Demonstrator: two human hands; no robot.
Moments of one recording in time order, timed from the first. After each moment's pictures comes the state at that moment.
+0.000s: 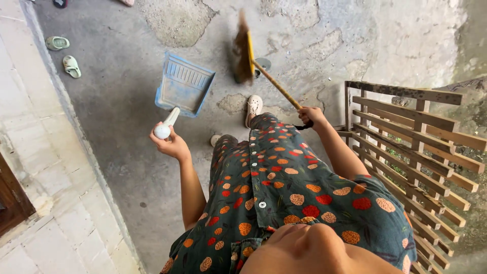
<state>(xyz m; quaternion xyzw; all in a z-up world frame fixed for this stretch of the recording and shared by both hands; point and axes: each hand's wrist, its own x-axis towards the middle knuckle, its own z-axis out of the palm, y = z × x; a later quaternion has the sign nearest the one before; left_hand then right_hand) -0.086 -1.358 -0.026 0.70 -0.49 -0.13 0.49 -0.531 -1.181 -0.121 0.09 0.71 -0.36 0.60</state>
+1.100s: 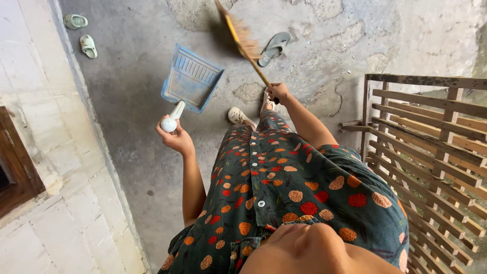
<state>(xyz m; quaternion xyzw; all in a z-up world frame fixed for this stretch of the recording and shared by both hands) 0.036 -1.331 -0.031 0.69 -0.50 -0.14 0.50 -0.342 -1.277 -0.310 -0.06 0.77 -0.30 0.56</state>
